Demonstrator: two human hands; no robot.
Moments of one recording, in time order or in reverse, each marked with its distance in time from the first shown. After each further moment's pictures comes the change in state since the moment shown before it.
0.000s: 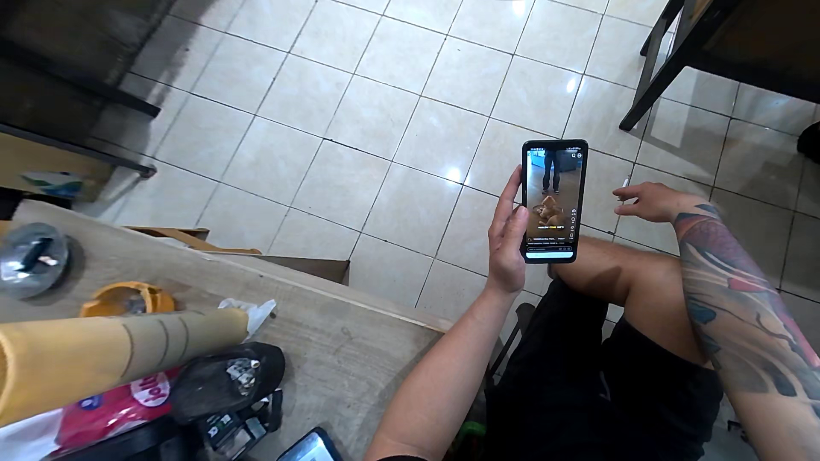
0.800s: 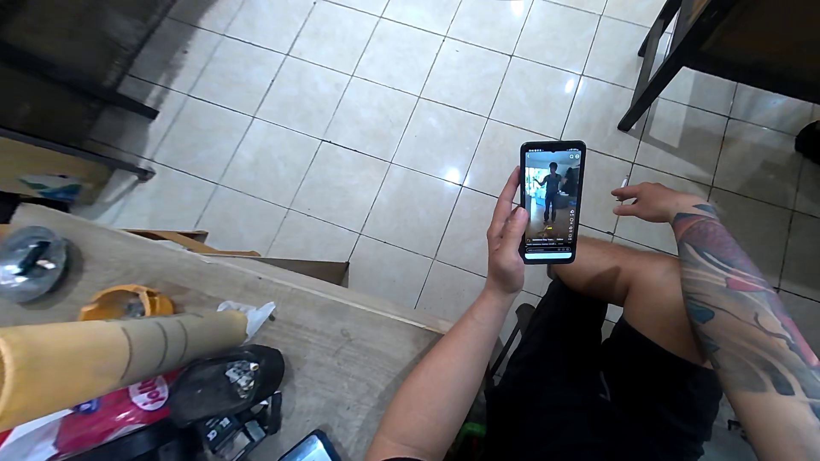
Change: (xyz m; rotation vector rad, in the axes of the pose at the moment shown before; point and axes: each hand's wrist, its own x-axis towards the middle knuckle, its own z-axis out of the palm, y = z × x) left_hand 0.000 0.001 0.001 0.012 -0.005 0.006; right_hand -0.003 -0.005 -0.003 -0.023 -0.018 0.017
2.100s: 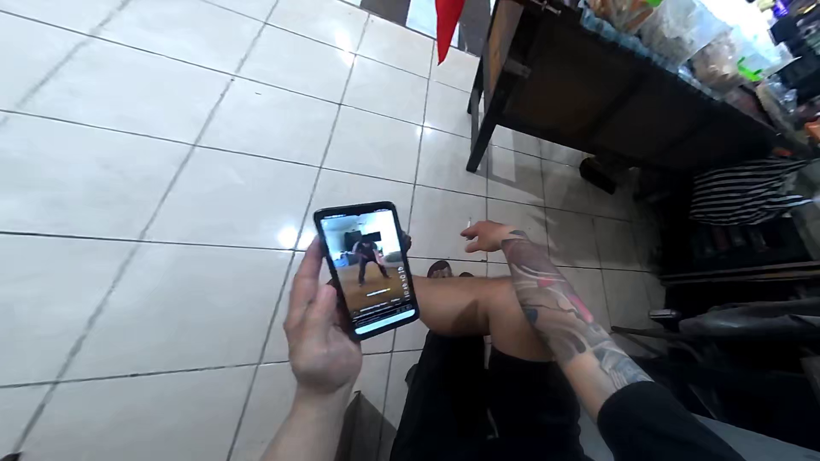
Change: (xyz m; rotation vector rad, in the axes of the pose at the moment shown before) left_hand 0.011 -0.014 -0.007 0.017 -0.005 0.013; right_hand 0.018 0.017 0.007 -0.028 -0.039 -0.014
